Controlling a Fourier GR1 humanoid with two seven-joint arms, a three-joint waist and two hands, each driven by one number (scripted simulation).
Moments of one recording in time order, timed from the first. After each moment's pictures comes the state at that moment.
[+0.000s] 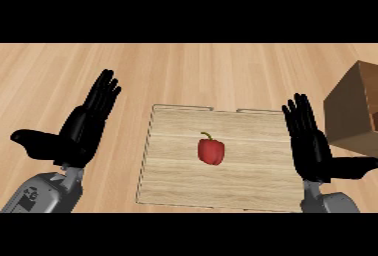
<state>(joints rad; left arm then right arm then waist) -0.26 0.42 -0.36 -1.66 0.40 0.35 0.06 -0.09 -0.22 0.17 -1.49 -0.45 -0.22 -0.22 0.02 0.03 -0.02</state>
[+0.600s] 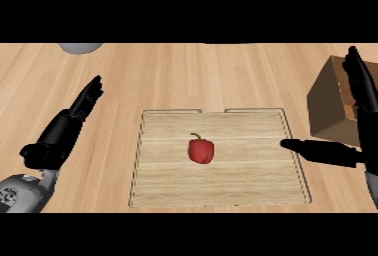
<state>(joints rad) -0.23 0.60 -0.37 -1.59 0.26 0.23 -0.04 -0.21 -0.63 0.23 -1.83 0.08 -0.40 0.03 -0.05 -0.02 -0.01</state>
